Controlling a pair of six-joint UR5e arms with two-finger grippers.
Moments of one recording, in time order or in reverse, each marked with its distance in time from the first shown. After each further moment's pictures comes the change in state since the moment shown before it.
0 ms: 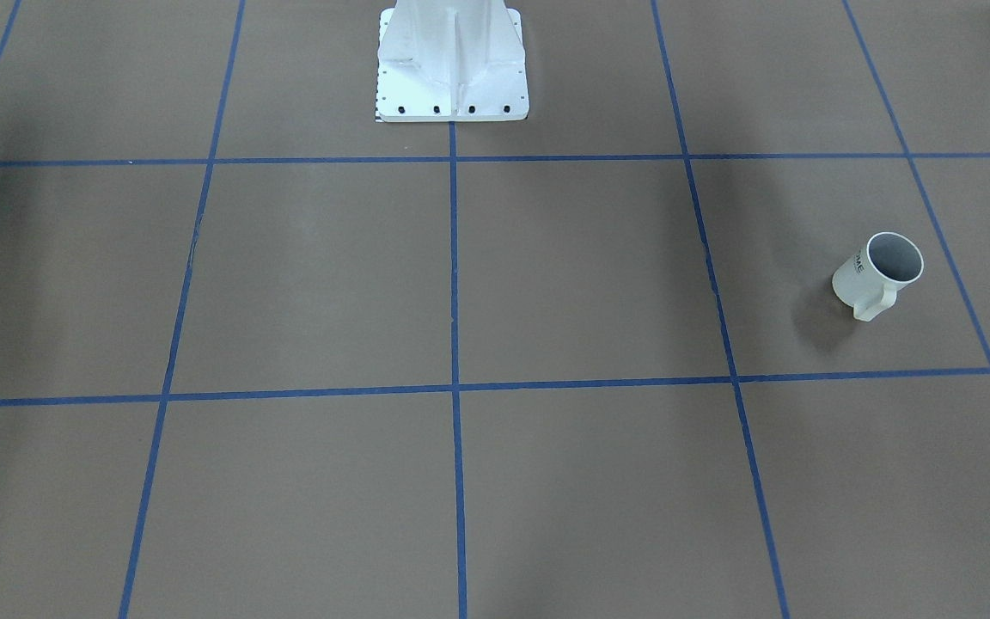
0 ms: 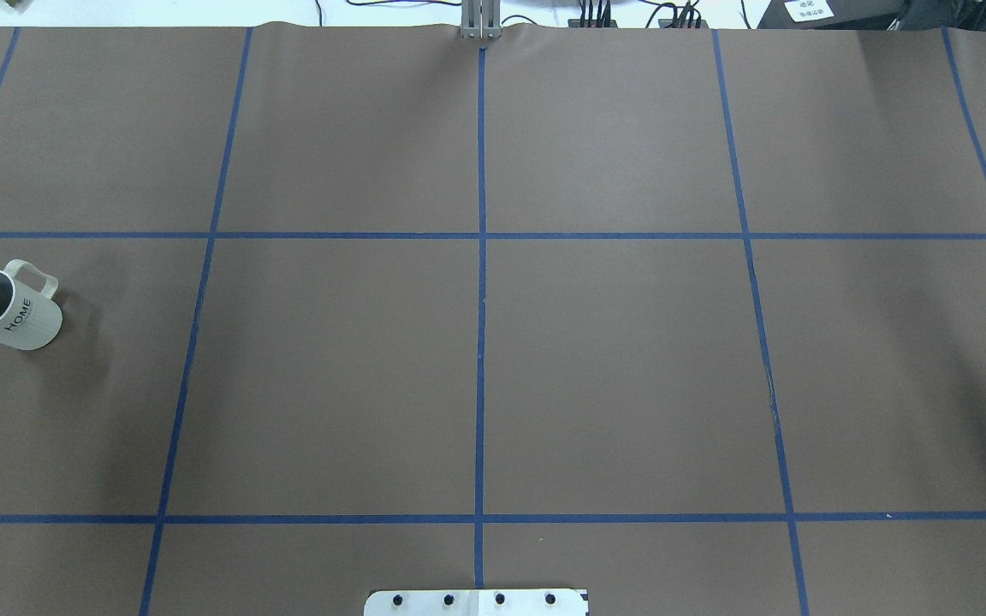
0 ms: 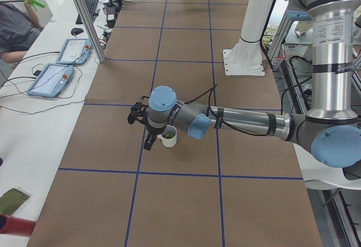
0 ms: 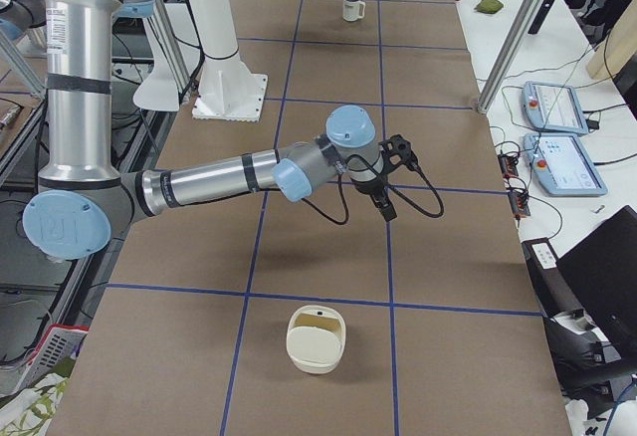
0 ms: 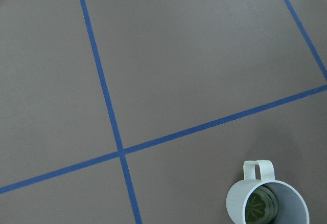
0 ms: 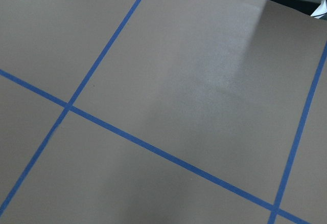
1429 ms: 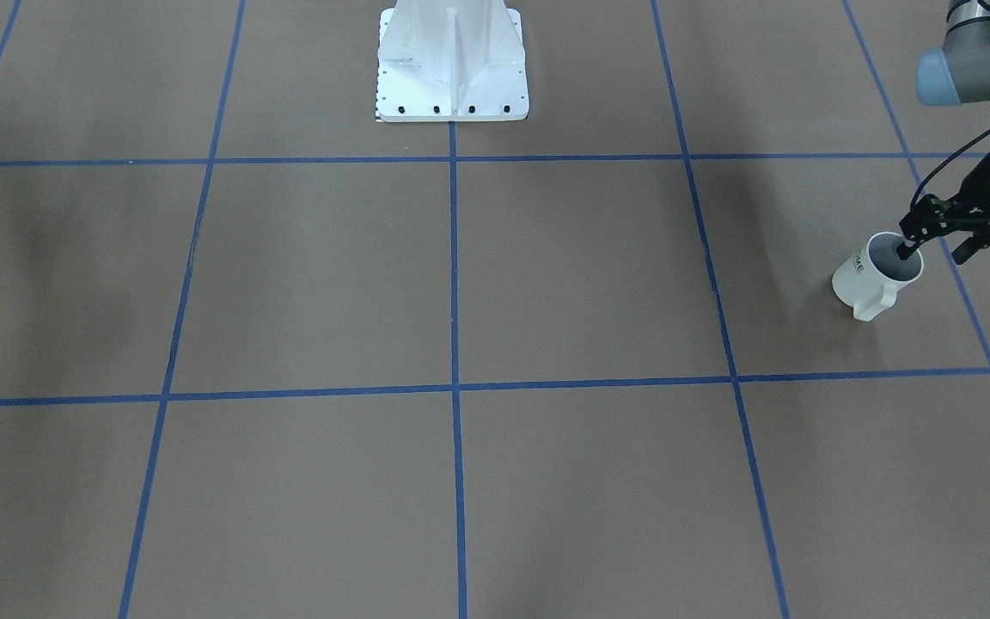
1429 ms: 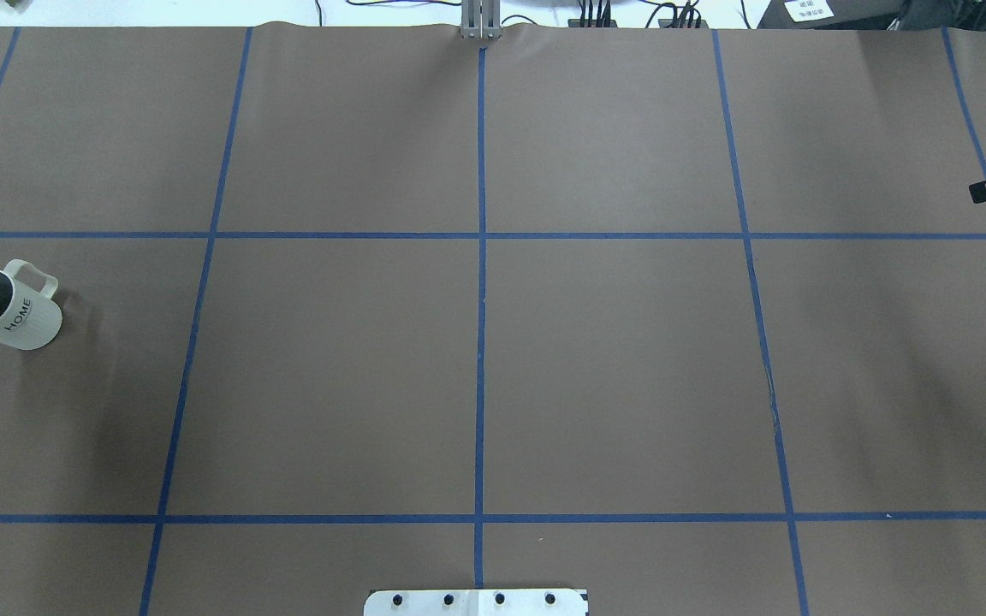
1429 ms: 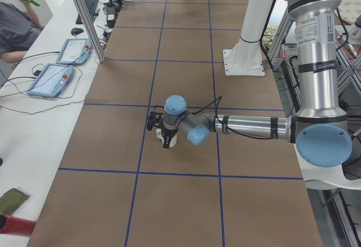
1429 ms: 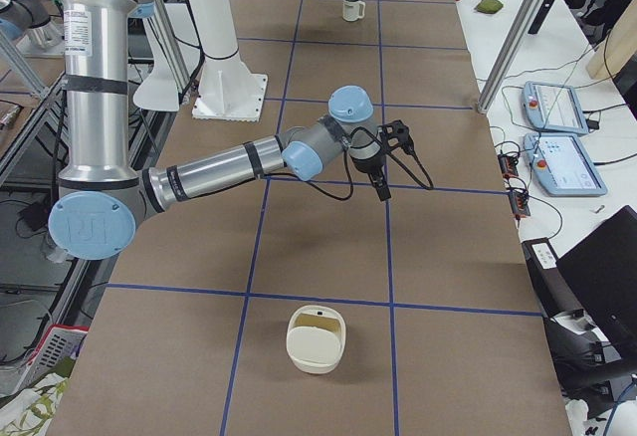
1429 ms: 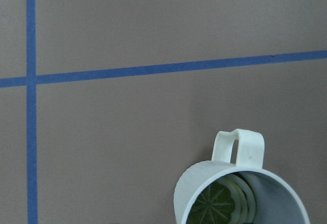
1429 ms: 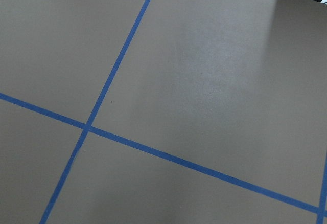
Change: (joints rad) left arm 0.320 0.054 0.078 -0.305 0.181 -0.444; right arm -0.121 0.017 0.046 0.002 -0.096 0.202
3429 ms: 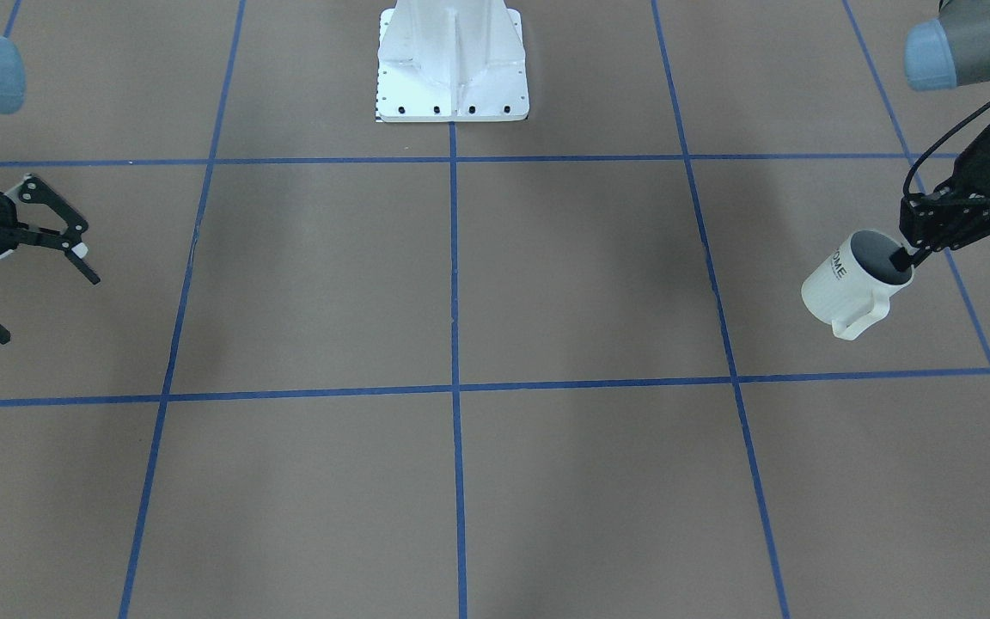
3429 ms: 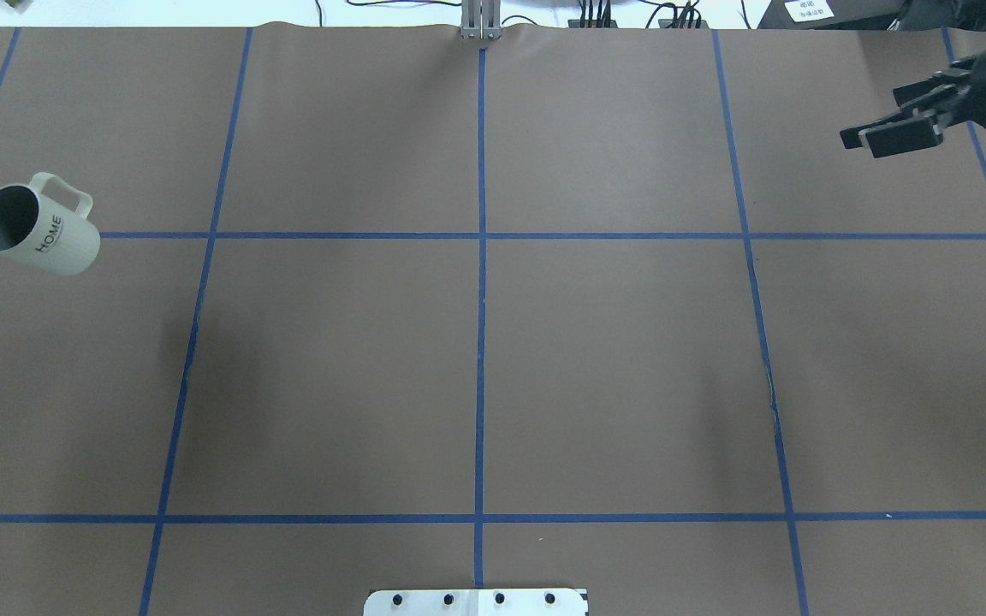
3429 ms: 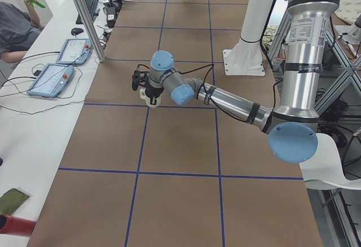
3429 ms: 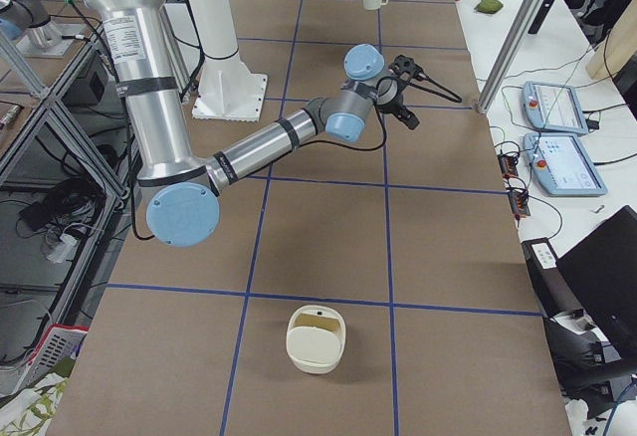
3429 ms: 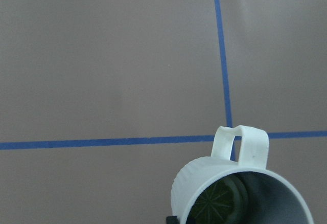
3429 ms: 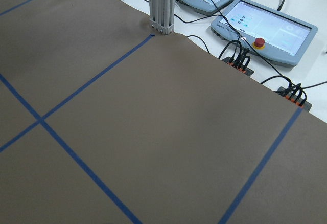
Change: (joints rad) left arm -0.082 -0.224 -0.199 0.232 -0.084 -0.256; right arm -0.211 0.275 -0.078 0.283 -0.145 0.001
